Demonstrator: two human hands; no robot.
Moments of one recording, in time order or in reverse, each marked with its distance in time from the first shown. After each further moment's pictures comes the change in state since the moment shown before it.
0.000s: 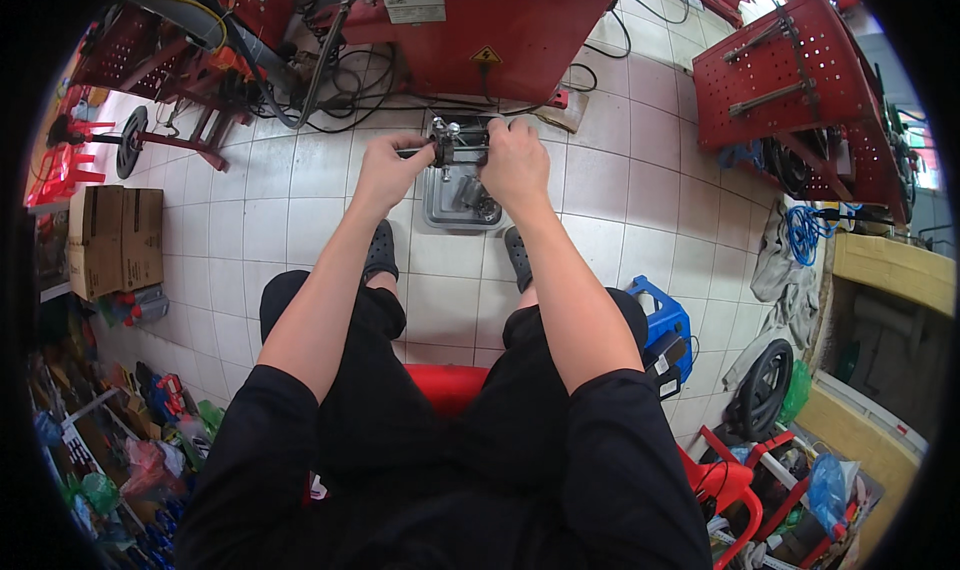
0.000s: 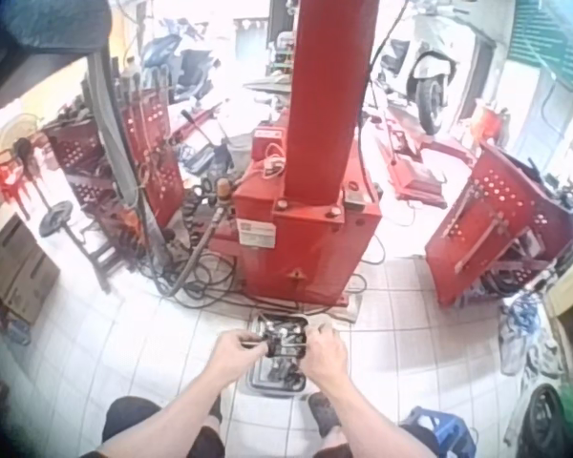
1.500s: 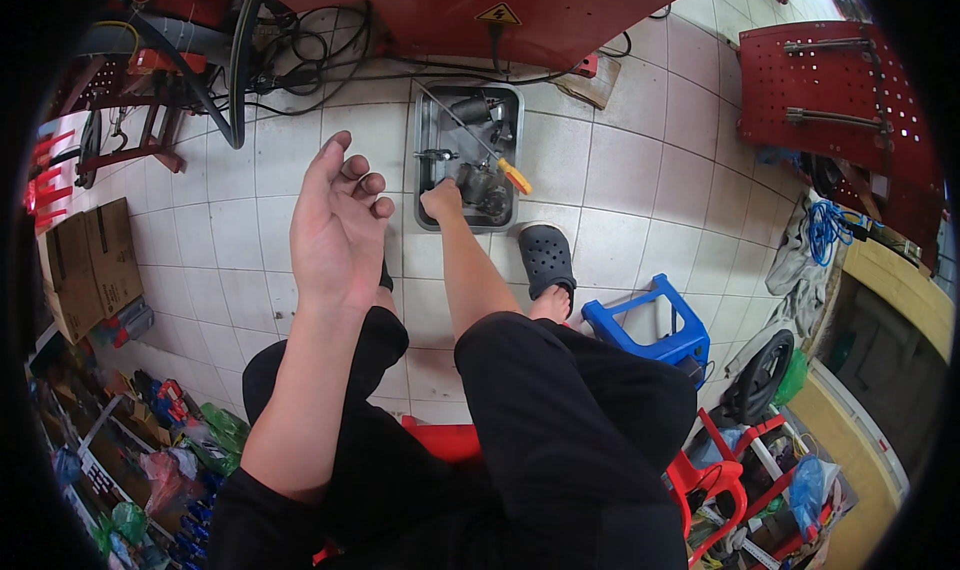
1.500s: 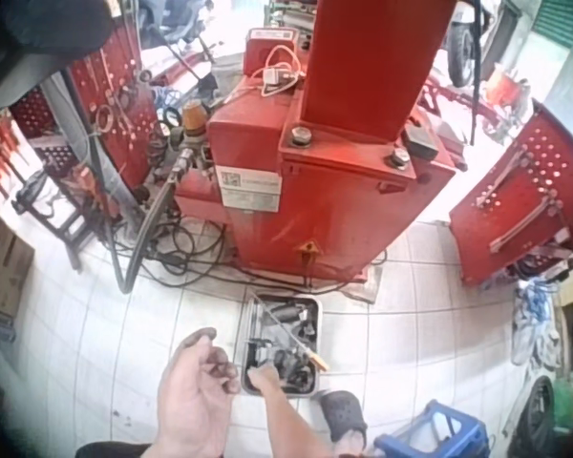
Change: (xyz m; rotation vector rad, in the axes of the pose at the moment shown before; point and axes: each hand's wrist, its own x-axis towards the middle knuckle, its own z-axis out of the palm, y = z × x) left_hand 0.038 0.003 -0.002 -1.037 0.262 -0.412; right_hand -0.040 0.017 0.347 0.489 -0.689 0.916
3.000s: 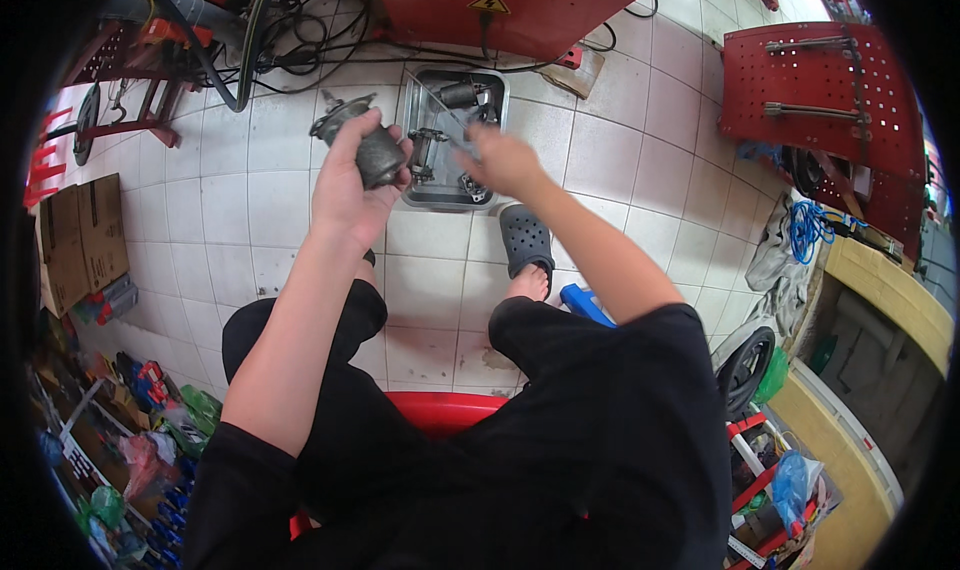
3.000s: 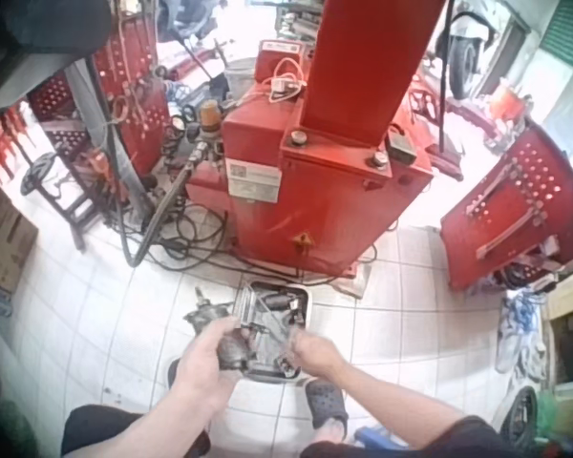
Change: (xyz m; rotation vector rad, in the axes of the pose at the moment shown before) left_hand -0.005 -0.018 -0.002 0.002 0.009 -0.220; right_hand -0.091 -0.022 -0.202 -0.562 0.098 -0.963
